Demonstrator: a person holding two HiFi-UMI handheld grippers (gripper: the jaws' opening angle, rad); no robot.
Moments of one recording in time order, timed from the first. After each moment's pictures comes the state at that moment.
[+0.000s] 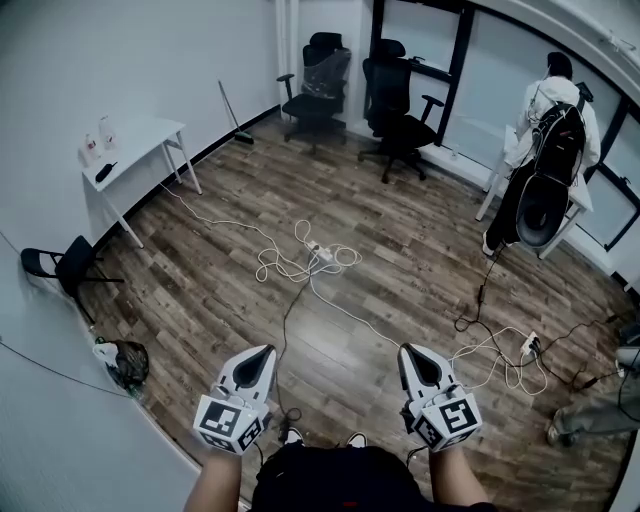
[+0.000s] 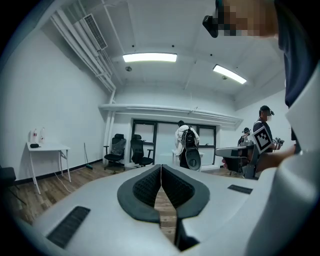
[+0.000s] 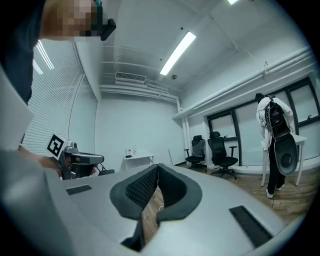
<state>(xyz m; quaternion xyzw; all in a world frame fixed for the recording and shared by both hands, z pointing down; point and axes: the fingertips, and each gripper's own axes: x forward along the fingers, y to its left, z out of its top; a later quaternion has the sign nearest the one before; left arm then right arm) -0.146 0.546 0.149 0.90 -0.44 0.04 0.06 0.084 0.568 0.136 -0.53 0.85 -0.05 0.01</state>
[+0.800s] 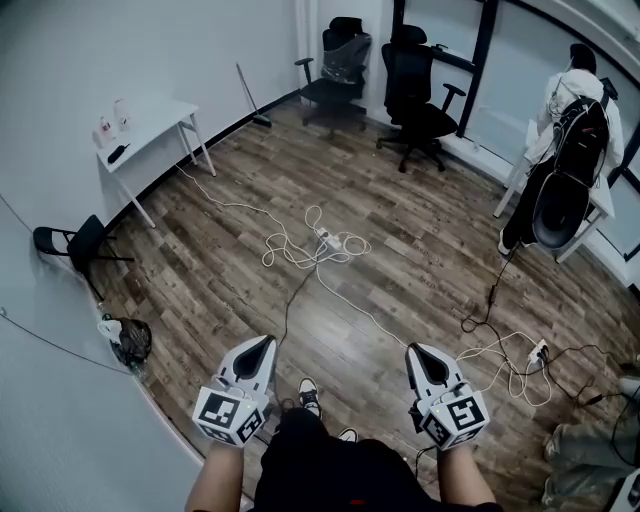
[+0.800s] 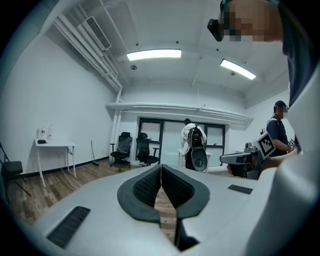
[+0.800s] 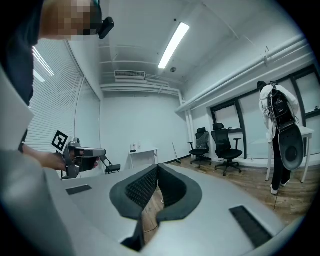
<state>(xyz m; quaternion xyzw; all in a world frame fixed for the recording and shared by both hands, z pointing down) -0.067 0.534 0.173 0.87 -0.48 0.04 0.07 0.180 0.550 0.184 -0.49 0.87 -0.08 -0.02</state>
